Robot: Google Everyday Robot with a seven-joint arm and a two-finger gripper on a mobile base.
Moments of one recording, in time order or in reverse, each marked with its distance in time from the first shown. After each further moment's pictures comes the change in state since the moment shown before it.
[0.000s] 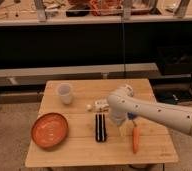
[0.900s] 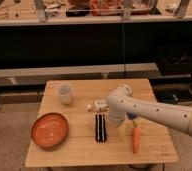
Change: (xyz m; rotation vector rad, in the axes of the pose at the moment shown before) arm -0.004 -0.002 0.005 -0.017 -0.007 -0.032
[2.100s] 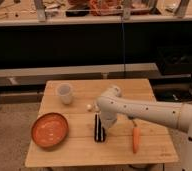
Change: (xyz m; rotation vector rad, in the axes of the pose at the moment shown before) arm -0.047 -0.024 0.004 -0.019 0.023 -0.115
